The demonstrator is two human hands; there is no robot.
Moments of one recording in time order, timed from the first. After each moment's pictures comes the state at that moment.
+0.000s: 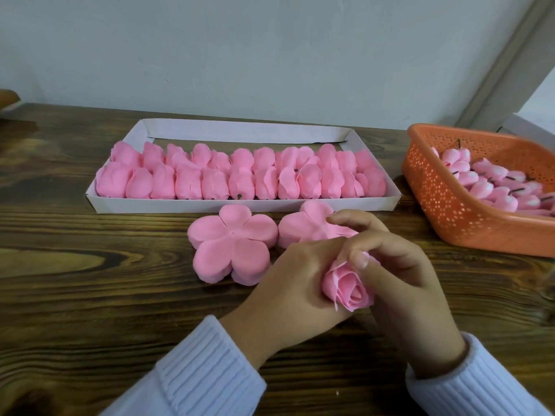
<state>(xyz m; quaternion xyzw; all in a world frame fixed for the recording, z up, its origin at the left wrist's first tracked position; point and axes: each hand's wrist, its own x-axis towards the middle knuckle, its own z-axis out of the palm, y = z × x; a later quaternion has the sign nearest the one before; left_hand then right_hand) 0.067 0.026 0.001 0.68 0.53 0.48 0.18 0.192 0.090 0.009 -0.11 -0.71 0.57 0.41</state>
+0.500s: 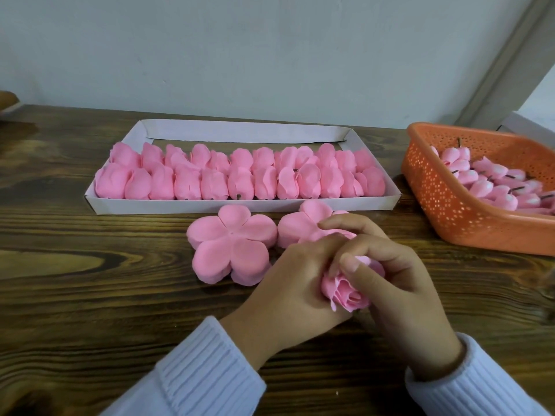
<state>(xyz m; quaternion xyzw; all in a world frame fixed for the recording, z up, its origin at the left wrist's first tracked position) 0.069 0.025 0.001 0.67 0.53 0.49 0.17 0.192 0.089 0.008 -0.11 -0.74 0.53 0.39</state>
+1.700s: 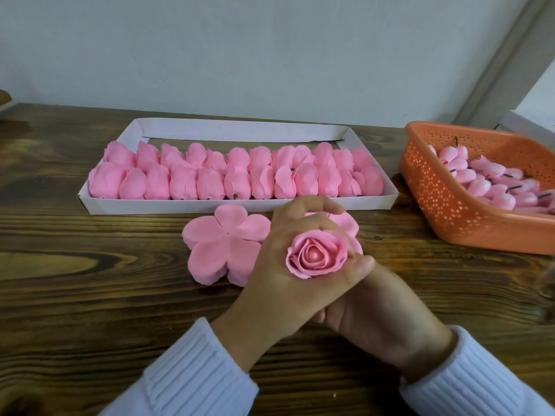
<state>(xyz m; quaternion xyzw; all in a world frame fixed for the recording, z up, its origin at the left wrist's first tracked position) 0.071 0.023 0.013 0.55 0.49 0.65 0.21 0.178 0.088 0.006 -0.13 -0.49 0.85 0.16</state>
